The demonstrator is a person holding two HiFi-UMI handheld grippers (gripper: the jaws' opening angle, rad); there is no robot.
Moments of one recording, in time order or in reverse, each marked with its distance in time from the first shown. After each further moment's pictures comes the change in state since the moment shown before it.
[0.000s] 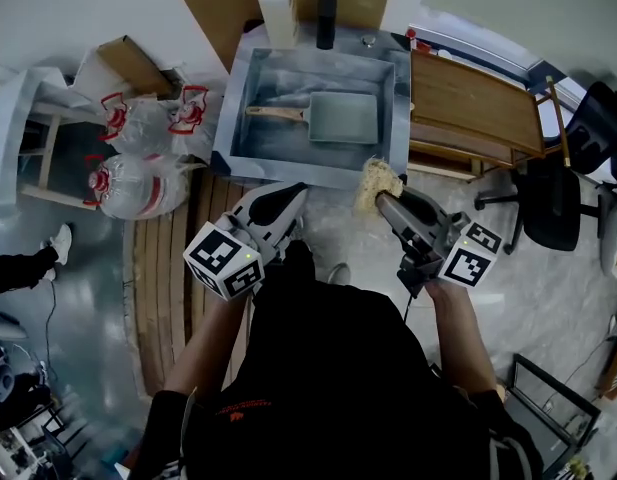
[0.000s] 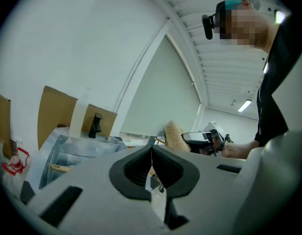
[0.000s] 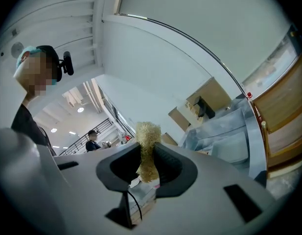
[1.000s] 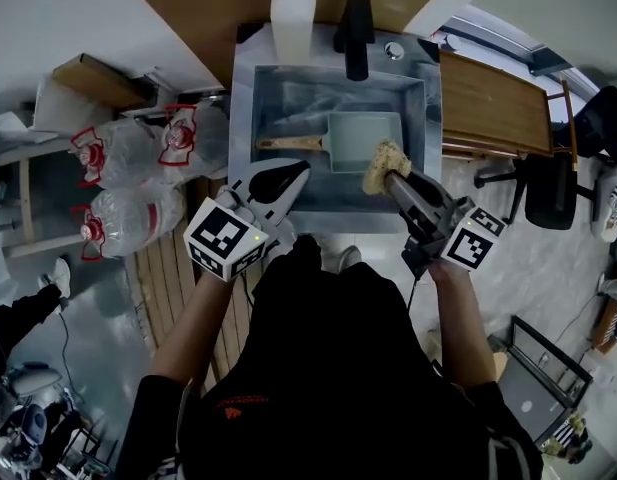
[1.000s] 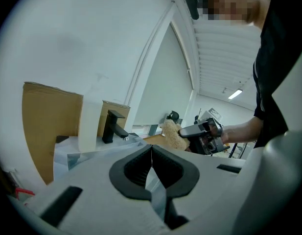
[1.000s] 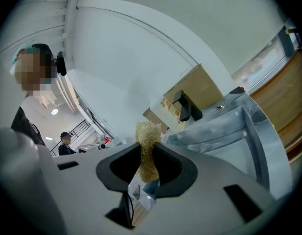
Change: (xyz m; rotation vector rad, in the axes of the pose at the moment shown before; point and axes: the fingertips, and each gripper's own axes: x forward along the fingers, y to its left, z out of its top) left arm 0.066 0.209 0.027 0.081 0.188 -0.131; right arm 0.156 -0.137 0.042 0.105 0.030 -0.252
